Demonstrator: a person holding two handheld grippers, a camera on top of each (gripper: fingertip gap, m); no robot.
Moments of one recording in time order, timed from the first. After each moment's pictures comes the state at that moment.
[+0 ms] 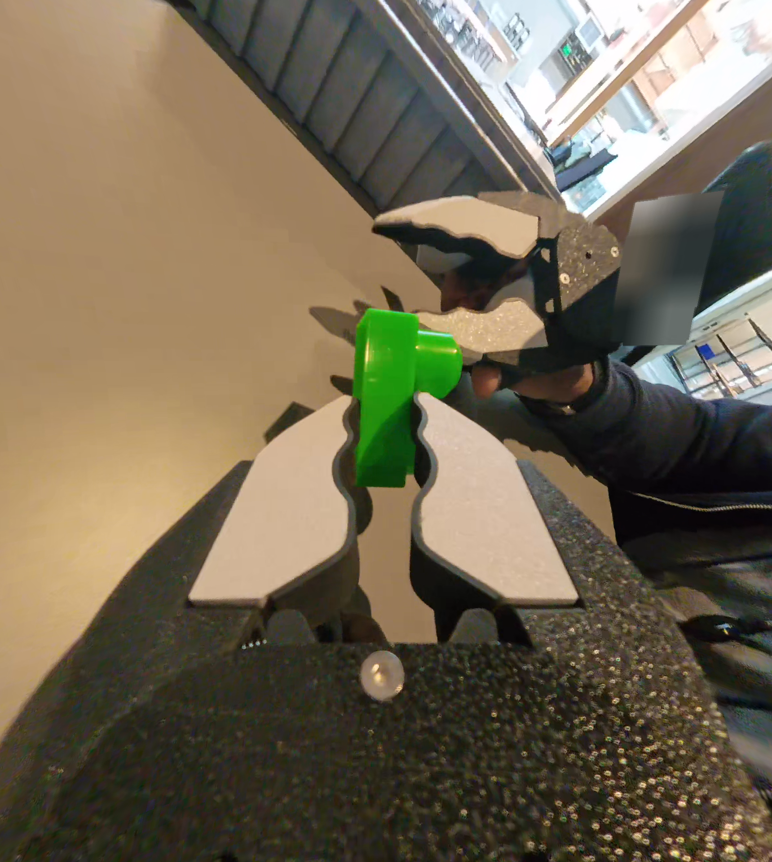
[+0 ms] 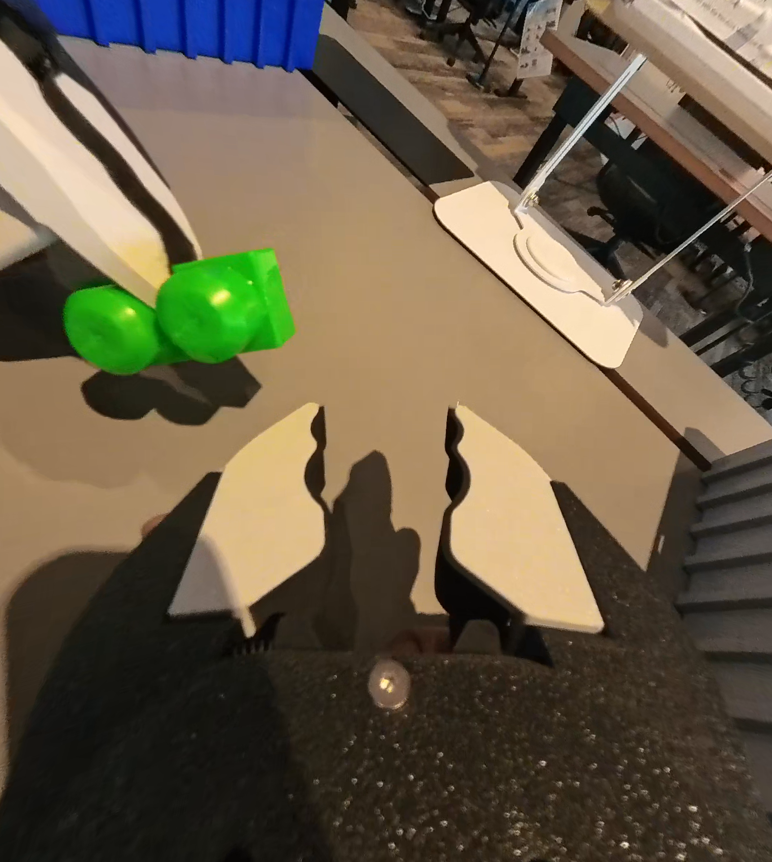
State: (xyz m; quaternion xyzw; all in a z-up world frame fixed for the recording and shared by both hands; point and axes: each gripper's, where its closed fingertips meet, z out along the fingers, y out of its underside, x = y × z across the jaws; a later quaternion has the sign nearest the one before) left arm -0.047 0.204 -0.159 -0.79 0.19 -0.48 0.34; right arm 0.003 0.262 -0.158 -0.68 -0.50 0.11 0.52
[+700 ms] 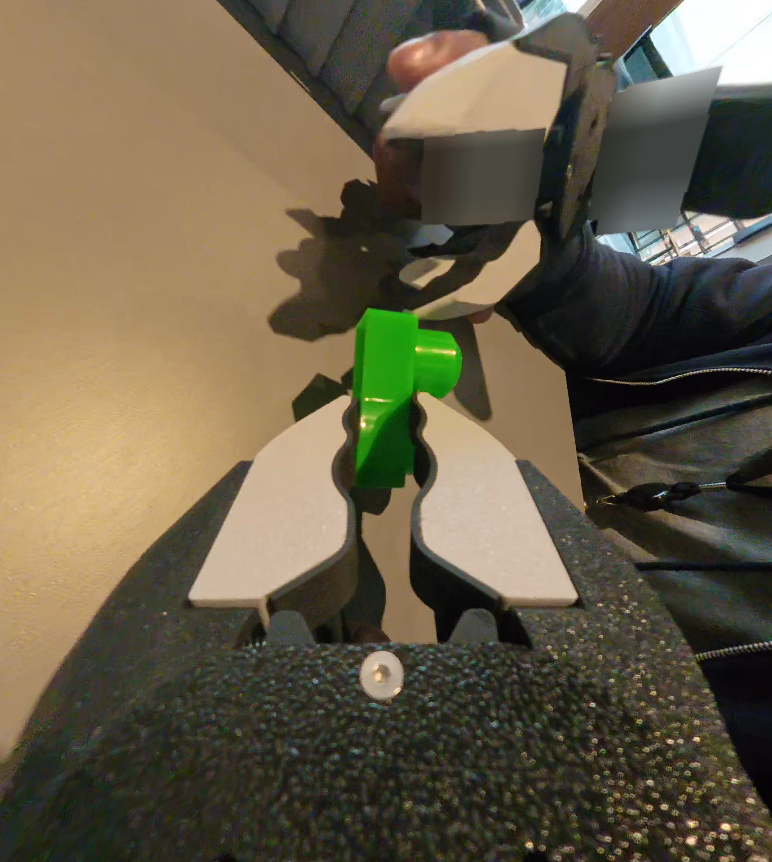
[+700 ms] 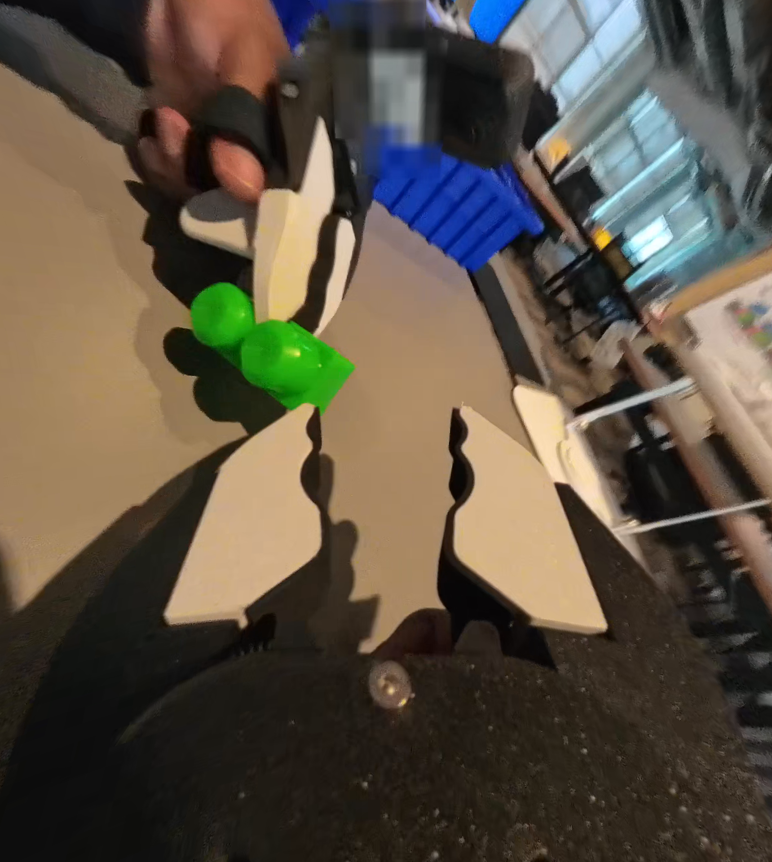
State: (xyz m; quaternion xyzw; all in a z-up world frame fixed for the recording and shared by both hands) left arm -0.025 0.159 -0.175 -0.78 0.29 -0.50 0.23; right arm 0.000 0.201 -0.140 -0.42 -0.68 0.17 0.57
